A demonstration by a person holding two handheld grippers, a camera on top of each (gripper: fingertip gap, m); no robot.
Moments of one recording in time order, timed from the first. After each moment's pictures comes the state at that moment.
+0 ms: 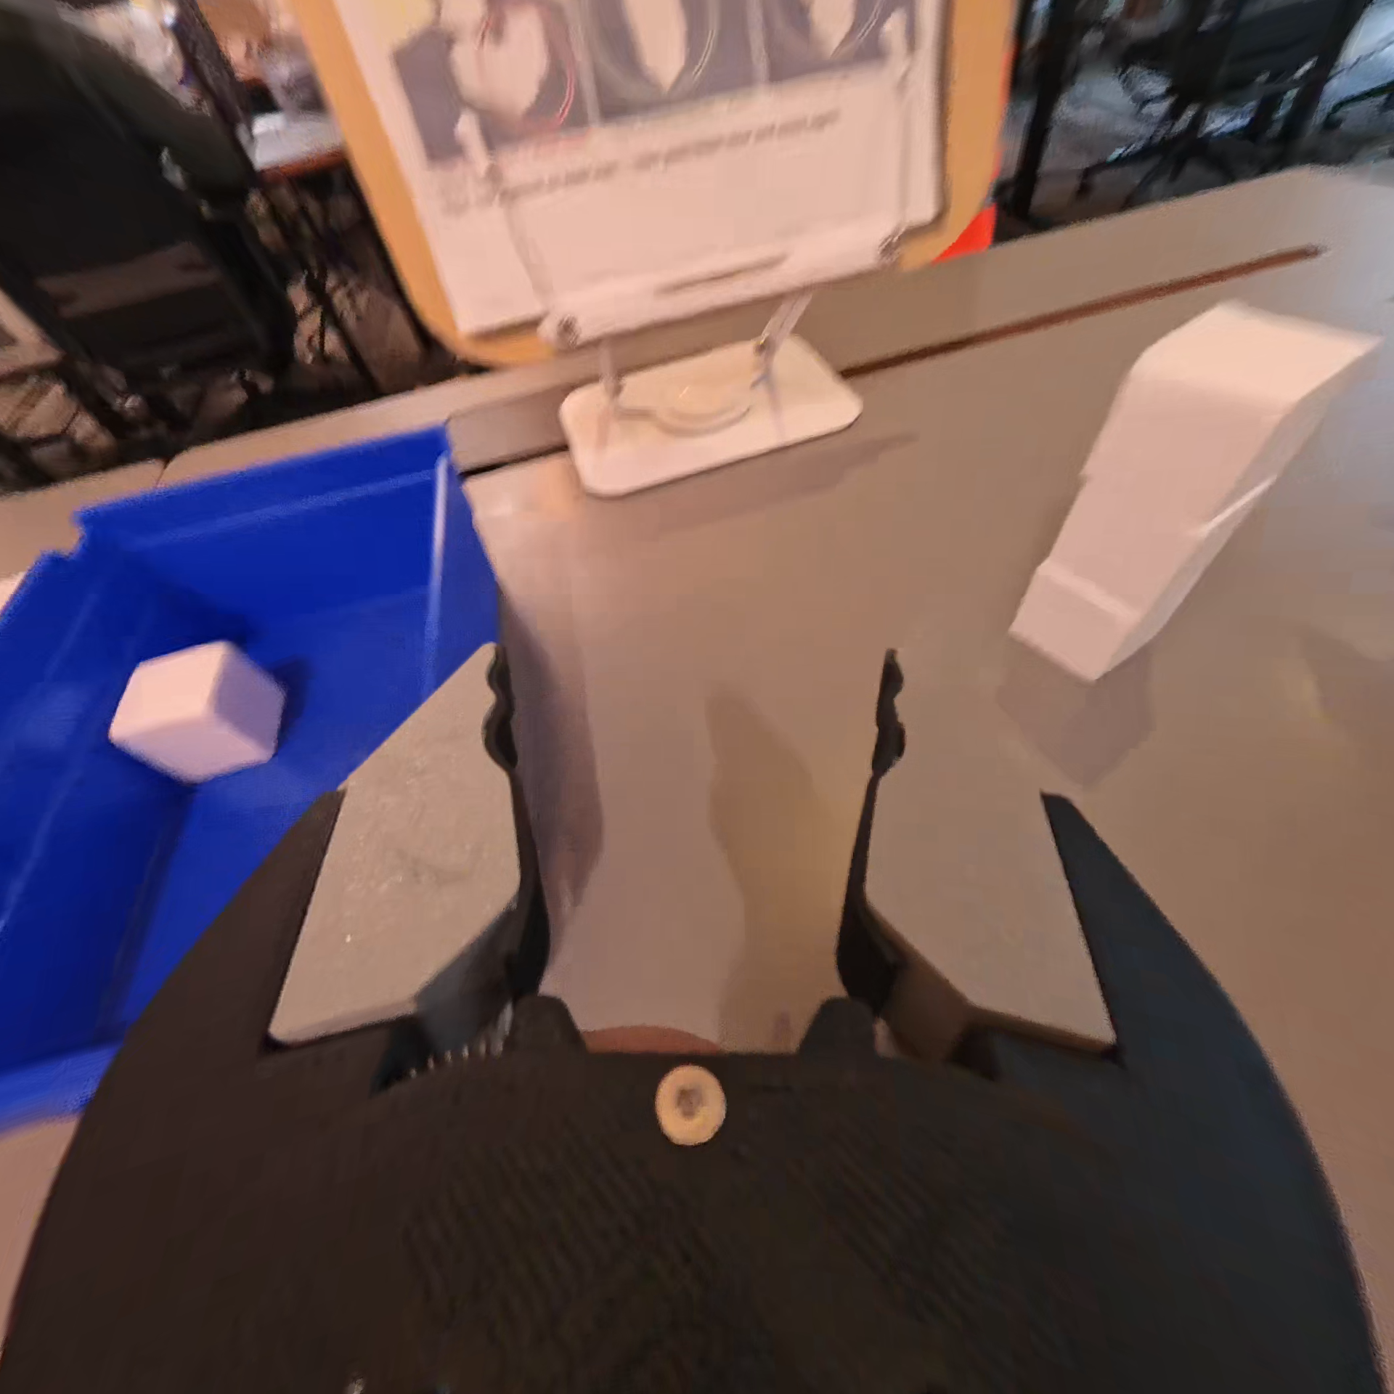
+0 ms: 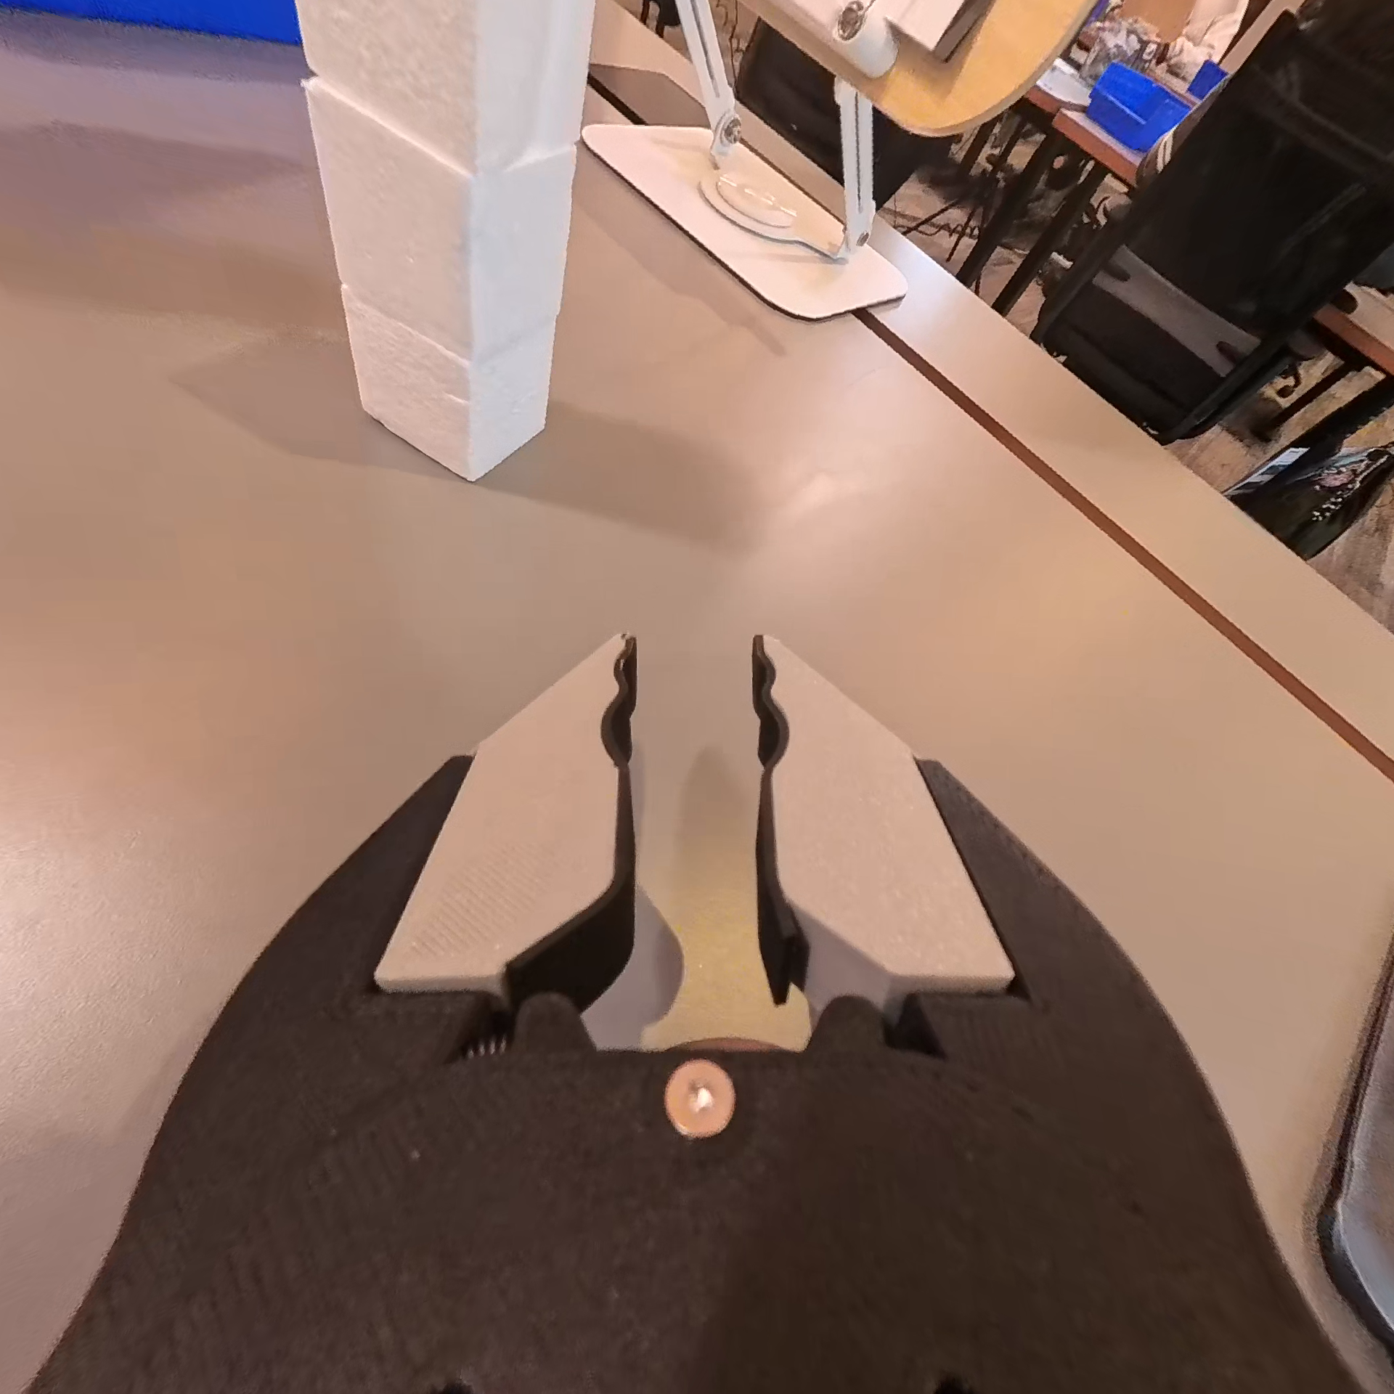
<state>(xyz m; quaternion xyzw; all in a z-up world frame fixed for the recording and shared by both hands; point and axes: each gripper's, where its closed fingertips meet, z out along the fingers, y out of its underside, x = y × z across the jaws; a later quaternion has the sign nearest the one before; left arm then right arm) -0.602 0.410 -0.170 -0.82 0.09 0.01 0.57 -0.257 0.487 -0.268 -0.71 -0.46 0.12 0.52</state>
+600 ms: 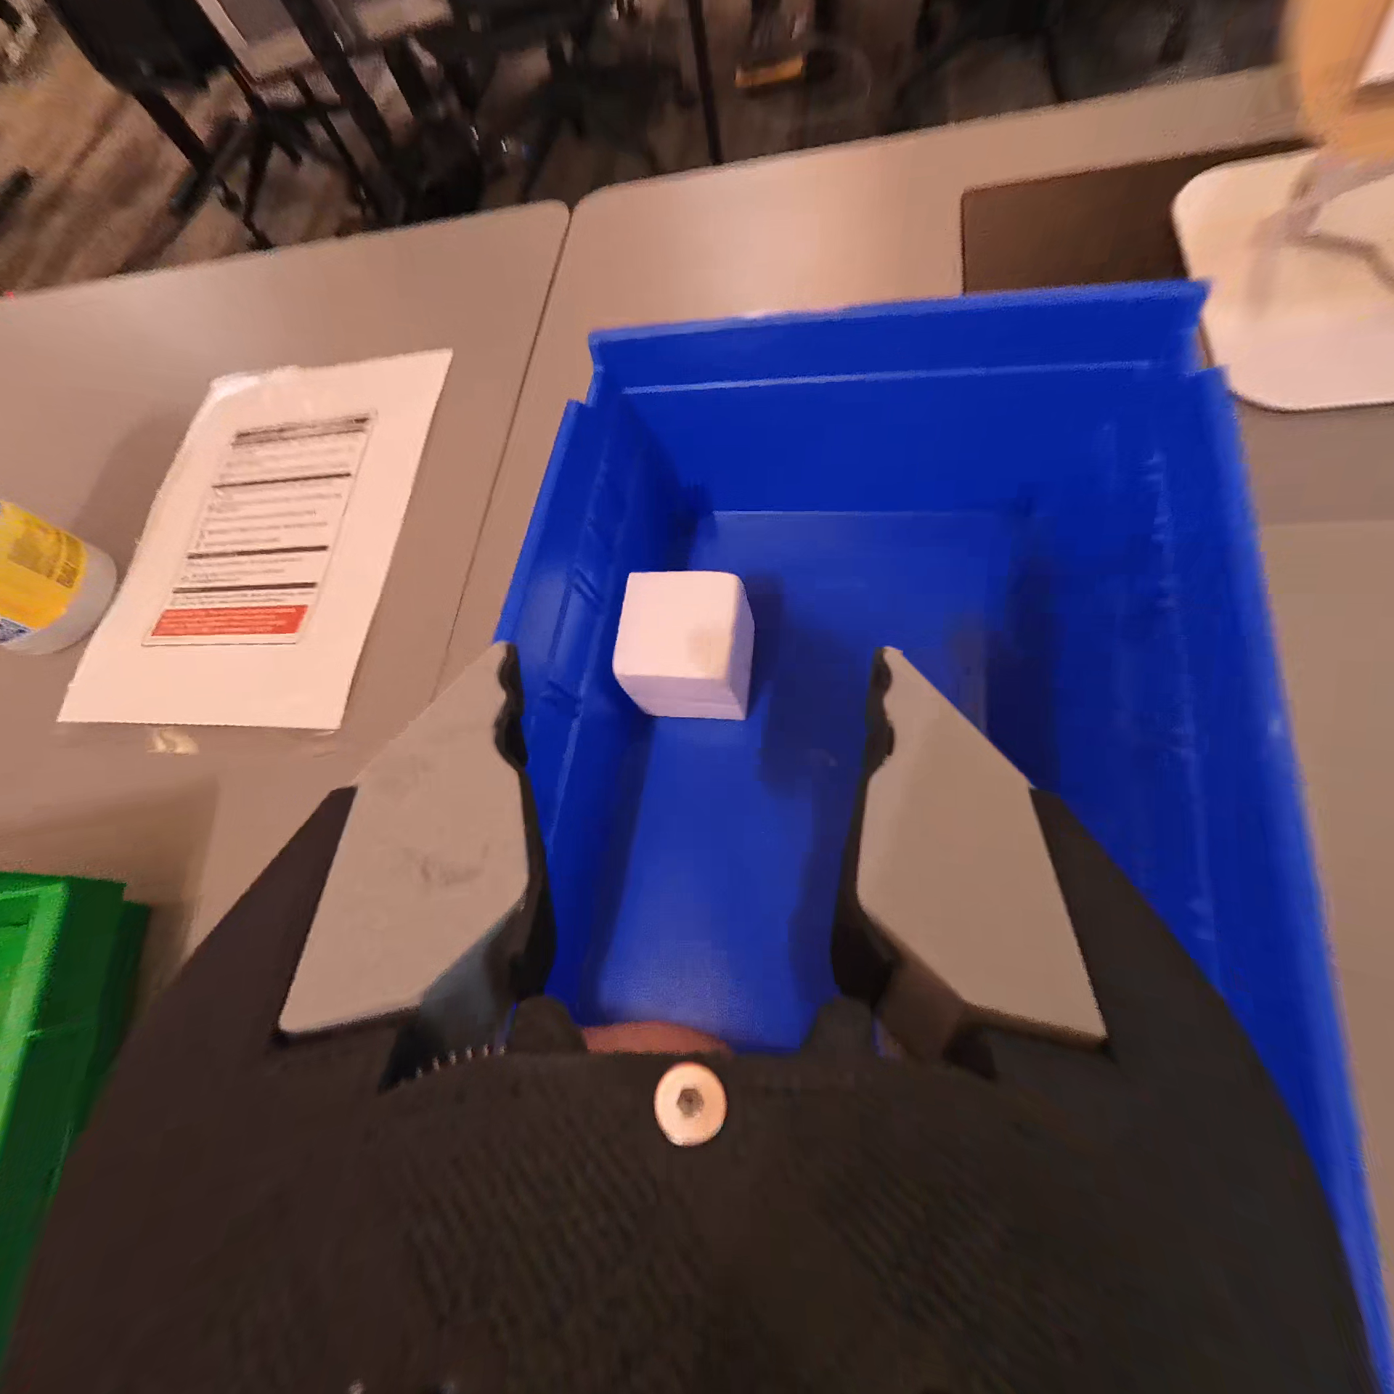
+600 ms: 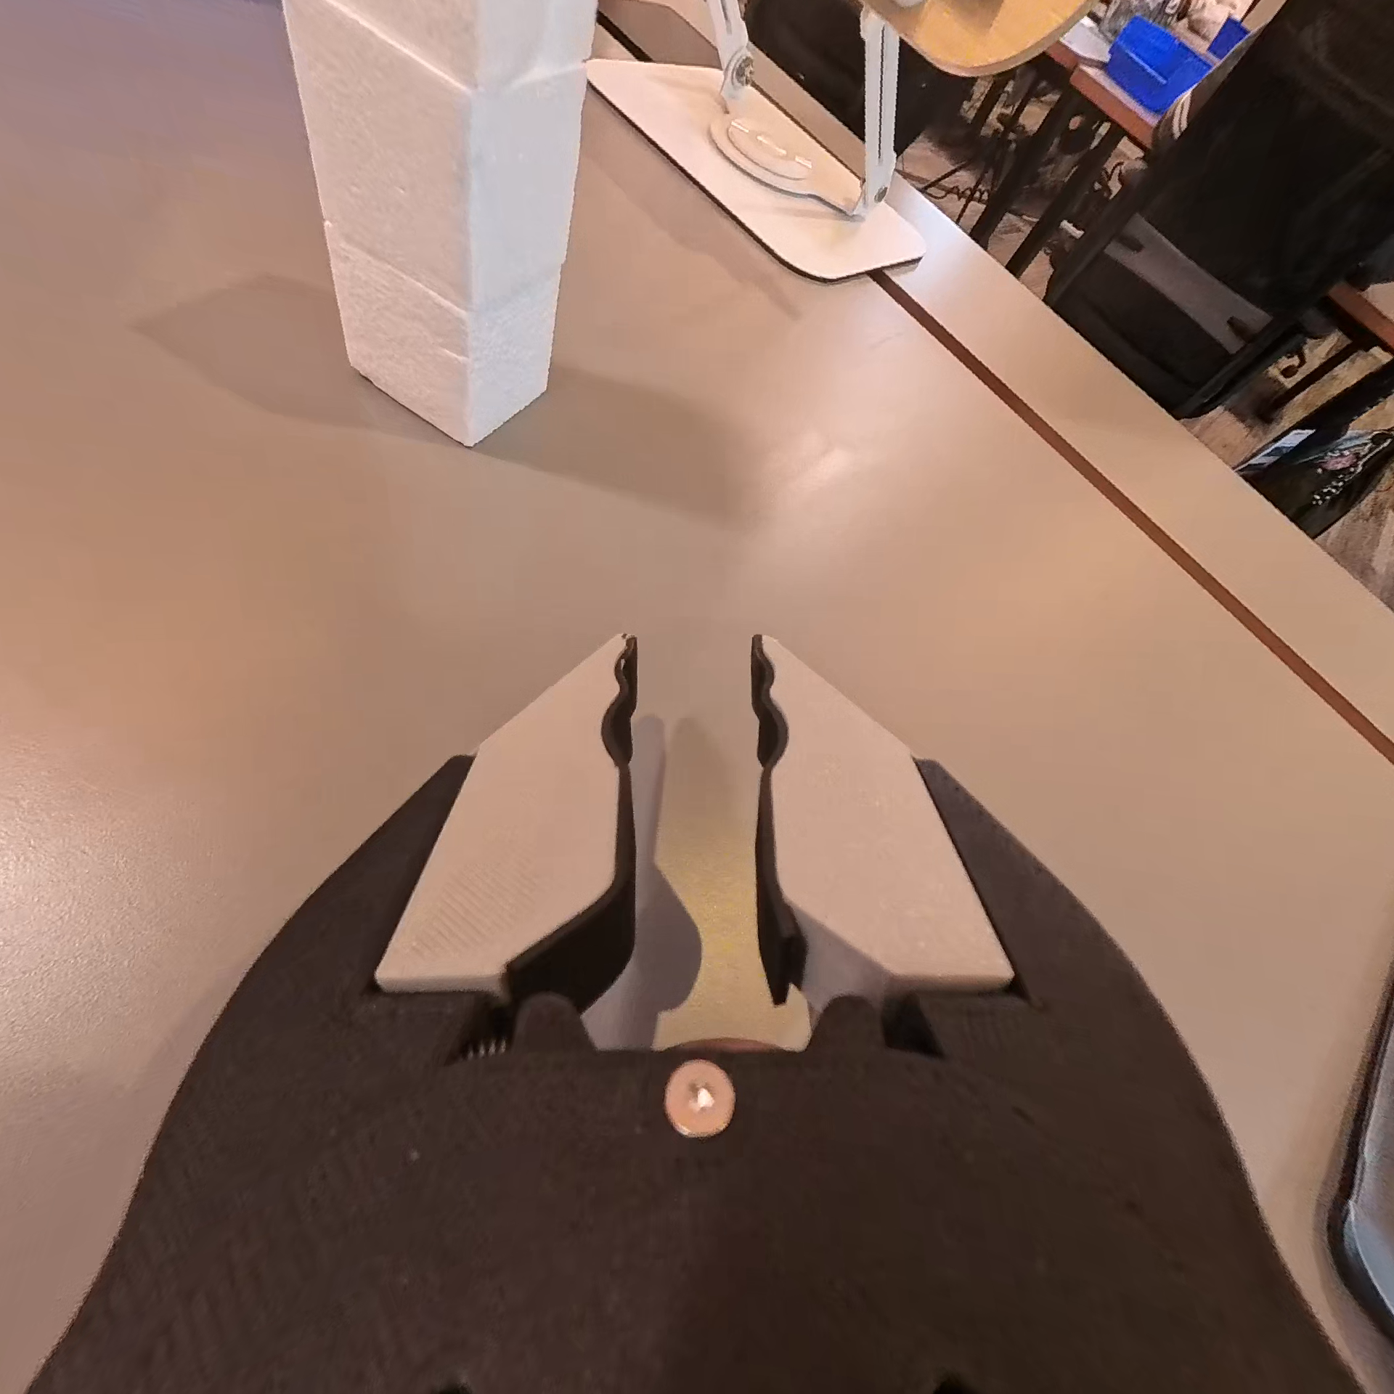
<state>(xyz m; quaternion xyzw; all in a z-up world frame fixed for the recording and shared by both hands) -0.847 0.486 -0.194 -0.88 -0.06 0.15 0.44 -0.259 0.487 -0.280 -0.72 -0.46 0.11 0.51</state>
